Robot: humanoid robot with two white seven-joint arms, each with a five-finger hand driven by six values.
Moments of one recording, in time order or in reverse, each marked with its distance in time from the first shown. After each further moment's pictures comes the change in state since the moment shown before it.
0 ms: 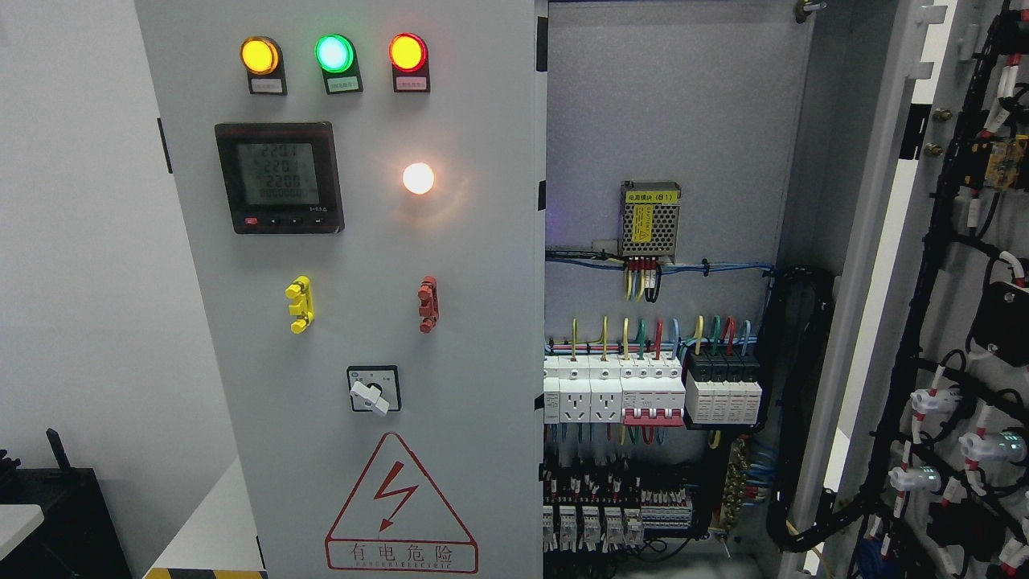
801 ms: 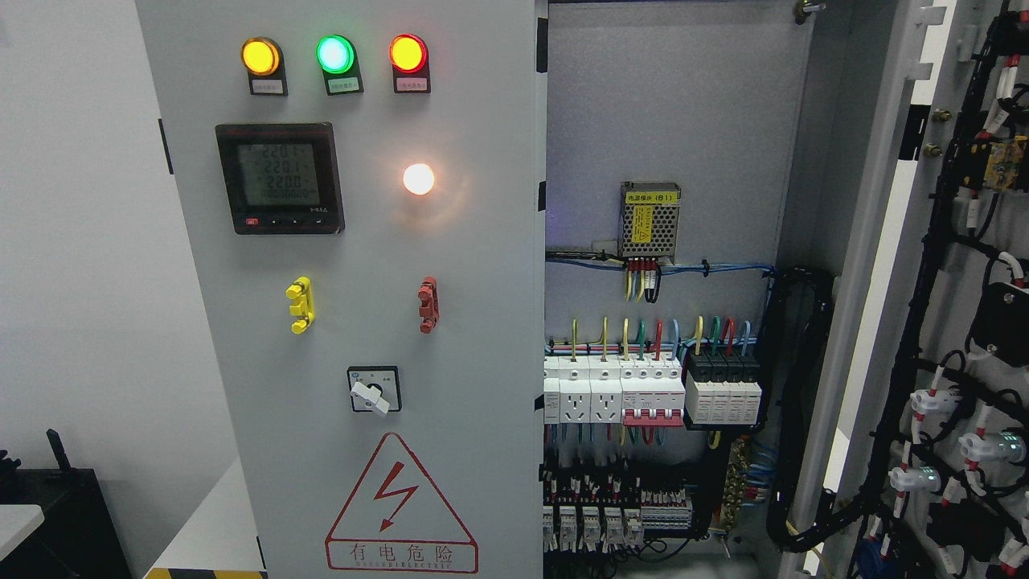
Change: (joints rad) left arm 0.581 0.159 0.034 0.099 -0.332 -0.304 -0.002; right arm 0.000 0.000 0.000 0.000 0.000 0.000 0.000
